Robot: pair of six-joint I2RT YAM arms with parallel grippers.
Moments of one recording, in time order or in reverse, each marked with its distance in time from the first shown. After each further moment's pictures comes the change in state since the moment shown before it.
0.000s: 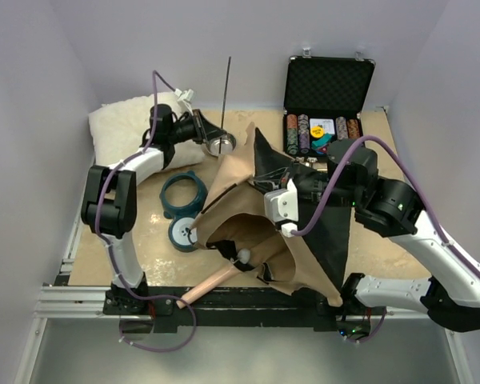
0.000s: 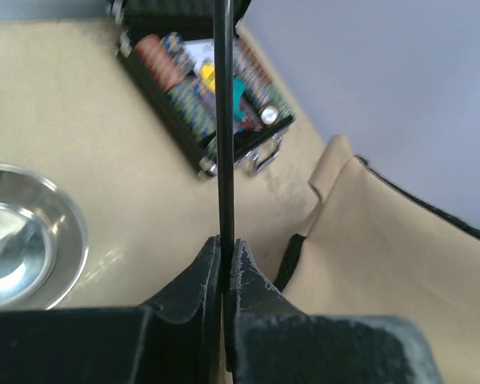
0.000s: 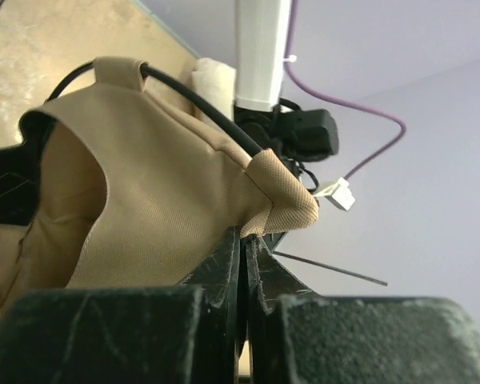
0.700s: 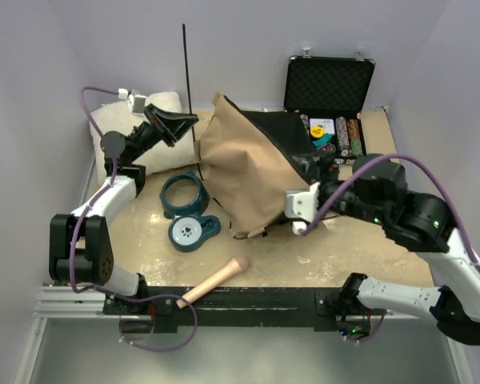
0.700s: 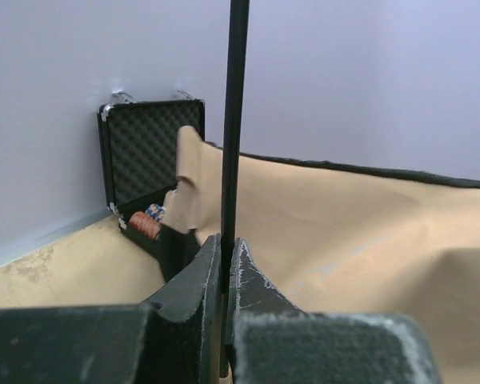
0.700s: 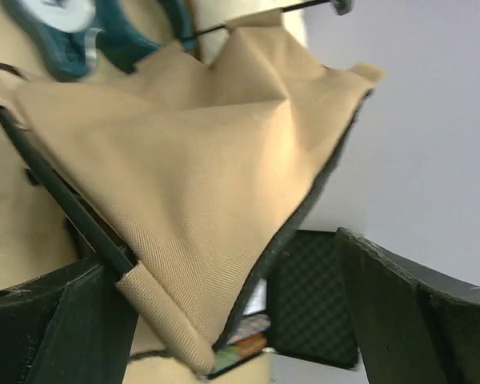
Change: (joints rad) left arm 0.129 -0.437 -0.362 0.646 0.034 -0.142; right arm -0.014 -0.106 0.006 -0.192 0.378 -0.010
